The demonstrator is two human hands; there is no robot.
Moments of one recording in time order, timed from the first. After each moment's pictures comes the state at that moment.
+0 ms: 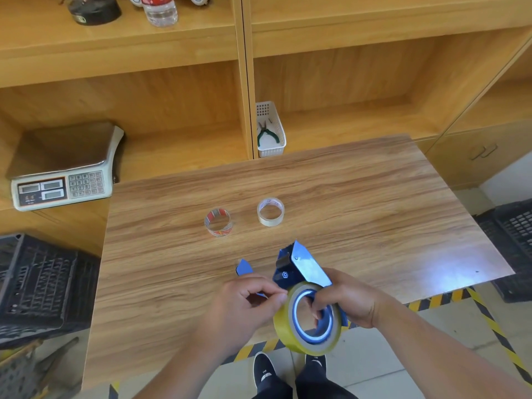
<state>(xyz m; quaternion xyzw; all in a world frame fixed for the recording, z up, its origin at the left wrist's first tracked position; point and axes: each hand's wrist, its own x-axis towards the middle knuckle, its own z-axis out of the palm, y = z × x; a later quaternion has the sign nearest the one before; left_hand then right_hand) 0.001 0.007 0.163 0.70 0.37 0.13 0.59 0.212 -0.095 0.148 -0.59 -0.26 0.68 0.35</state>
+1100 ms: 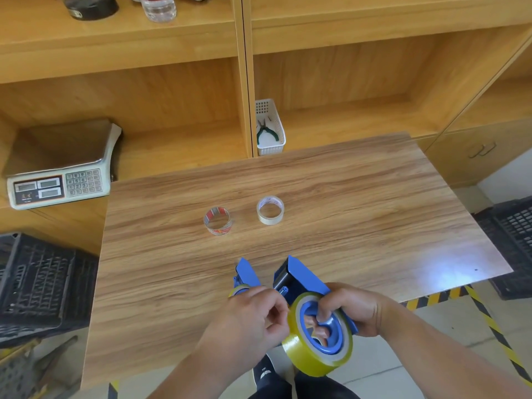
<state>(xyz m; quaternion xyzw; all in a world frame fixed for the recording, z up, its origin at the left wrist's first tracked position) -0.007 -0.007 0.170 0.86 0.30 0.10 0.40 0.212 -0.103 0.135 -0.46 -0.21 0.81 0.31</state>
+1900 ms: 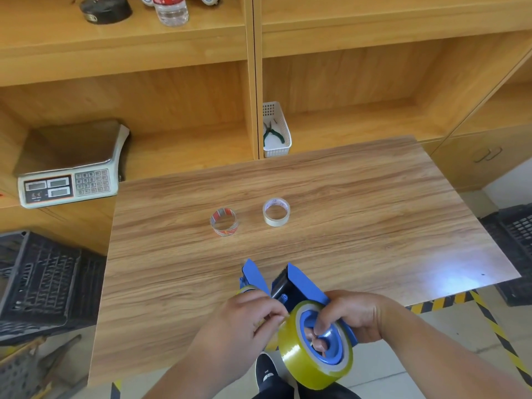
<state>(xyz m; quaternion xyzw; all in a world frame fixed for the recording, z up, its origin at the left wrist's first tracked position) -0.032 0.005 0.183 0.87 0.27 0.05 0.41 0.200 -0.095 0.149 -0.44 -0.19 0.85 0.23</state>
